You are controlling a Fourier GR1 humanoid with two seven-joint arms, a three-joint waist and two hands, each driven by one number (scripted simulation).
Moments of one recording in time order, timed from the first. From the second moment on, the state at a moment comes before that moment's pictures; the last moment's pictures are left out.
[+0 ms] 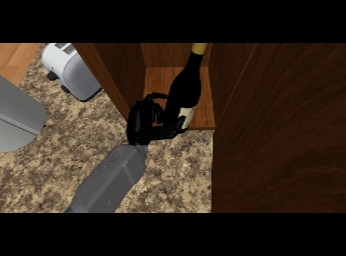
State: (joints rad) left arm -0.64 0.00 -0.42 -0.65 0.81 0.31 -0.69; right arm 0.07 -0.06 -0.09 -2.25 -0.27 0.32 0.32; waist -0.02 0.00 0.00
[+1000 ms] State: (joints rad) left arm -0.88 0.00 -0.44 -0.38 0.99 0.29 -0.68; right arm 0.04 -0.05 -0.08 -2.20 -0.25 0.33 0.29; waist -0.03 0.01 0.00
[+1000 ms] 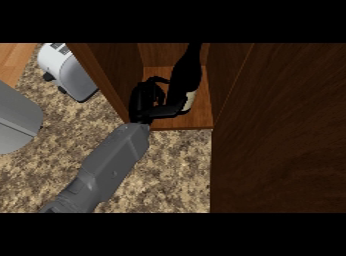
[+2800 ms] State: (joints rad) left arm -0.86 0.00 -0.47 -0.42 0.96 0.26 -0.83; right arm 0.08 -0.06 -0.08 -2.27 -0.24 0.32 0.32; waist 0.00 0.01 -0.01
